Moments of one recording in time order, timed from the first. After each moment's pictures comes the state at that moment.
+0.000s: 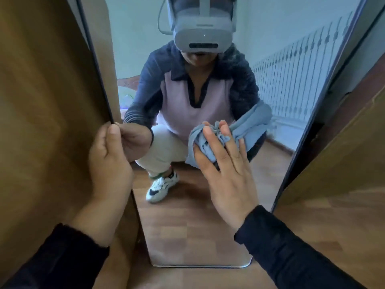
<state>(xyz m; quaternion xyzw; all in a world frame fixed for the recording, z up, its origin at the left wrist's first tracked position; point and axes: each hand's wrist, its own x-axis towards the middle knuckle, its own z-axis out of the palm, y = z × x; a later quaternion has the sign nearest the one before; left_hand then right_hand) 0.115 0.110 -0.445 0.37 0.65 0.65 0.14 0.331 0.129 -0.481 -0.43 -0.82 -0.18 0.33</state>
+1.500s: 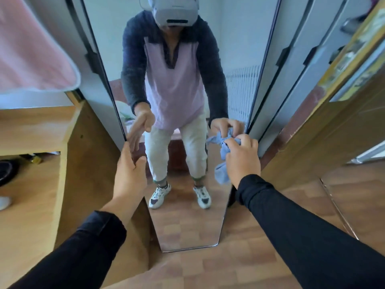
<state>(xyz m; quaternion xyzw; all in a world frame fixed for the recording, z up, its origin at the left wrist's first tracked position) 0.126 0.124 -0.088 0.43 0.75 0.41 0.30 0.391 0.187 -0.108 -0.69 -0.69 0.05 0.22</state>
